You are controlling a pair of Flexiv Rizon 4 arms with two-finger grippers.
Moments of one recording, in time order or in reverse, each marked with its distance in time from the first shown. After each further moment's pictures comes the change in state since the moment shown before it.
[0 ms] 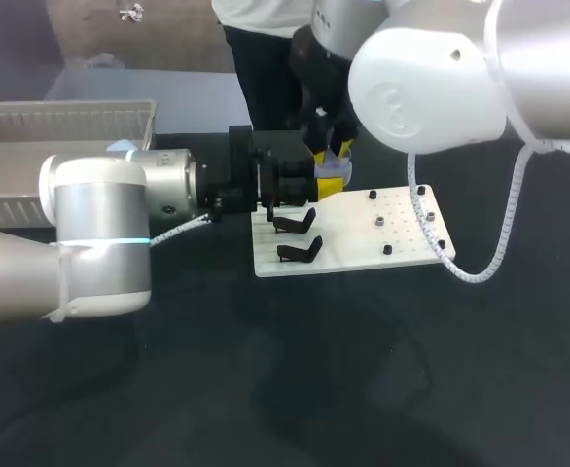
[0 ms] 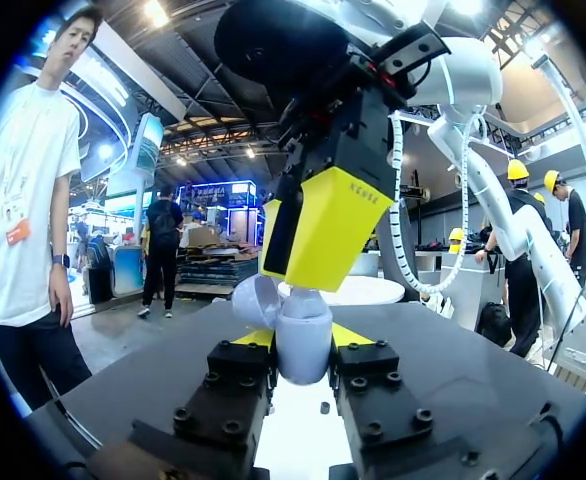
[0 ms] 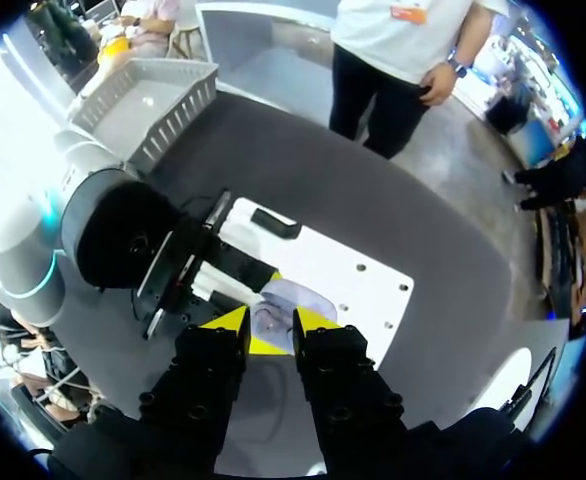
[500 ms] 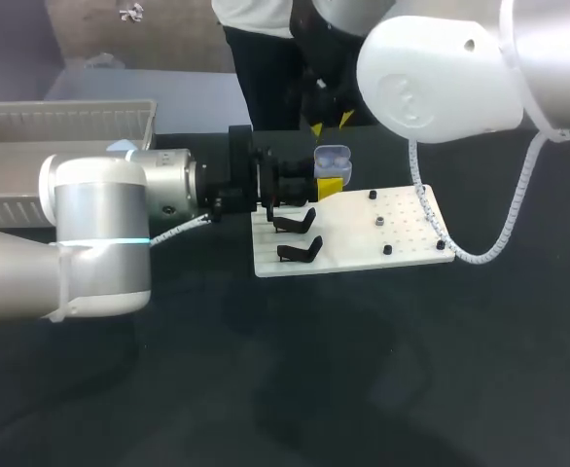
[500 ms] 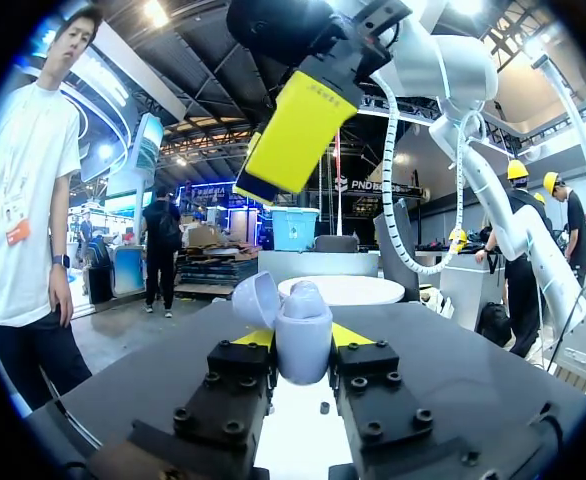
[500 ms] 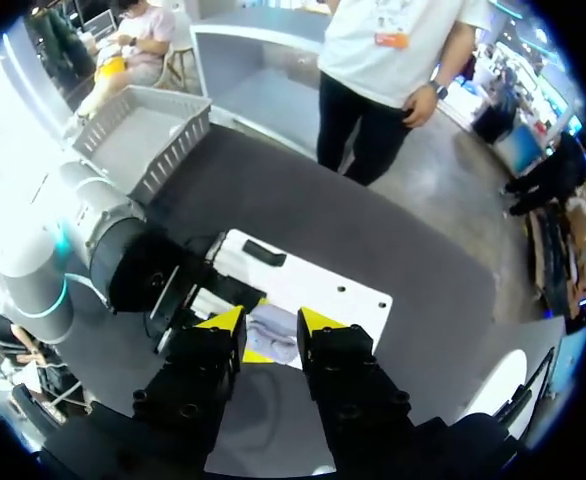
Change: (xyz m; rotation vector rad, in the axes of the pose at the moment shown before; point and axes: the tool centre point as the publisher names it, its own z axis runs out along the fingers) left arm 0.000 0.000 0.000 0.000 0.000 0.000; right arm -0.023 -0.009 -0.033 0.045 -0.093 0.022
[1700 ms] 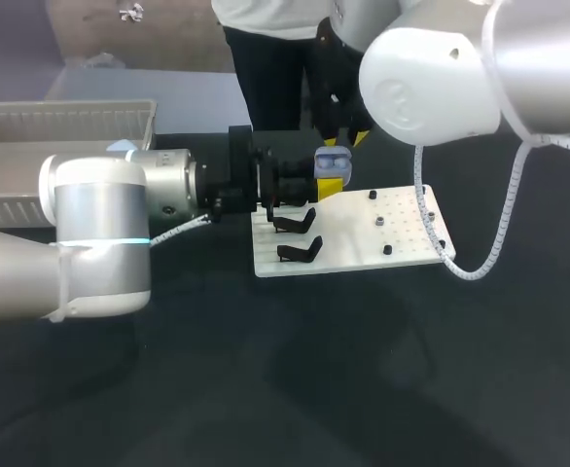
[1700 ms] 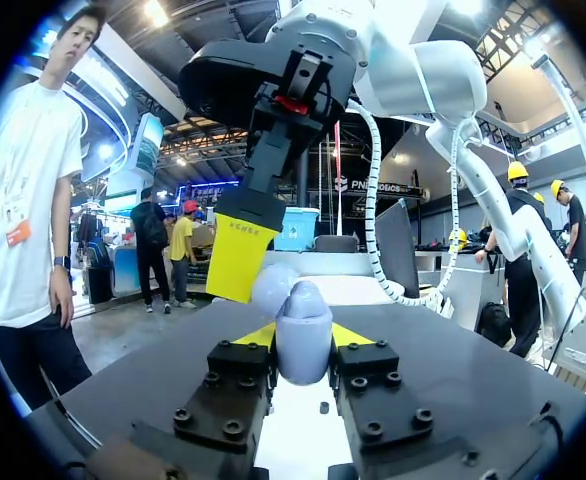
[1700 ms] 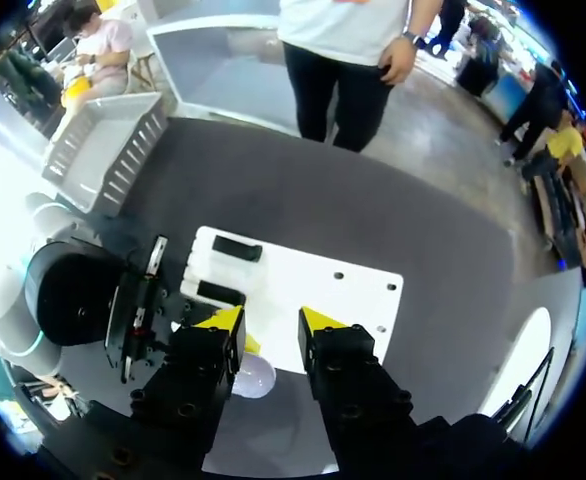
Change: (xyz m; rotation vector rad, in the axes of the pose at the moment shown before) left arm 0.000 0.000 0.000 0.000 0.000 0.000; right arm 0.010 -0.024 0.049 -0.024 0.071 0.171
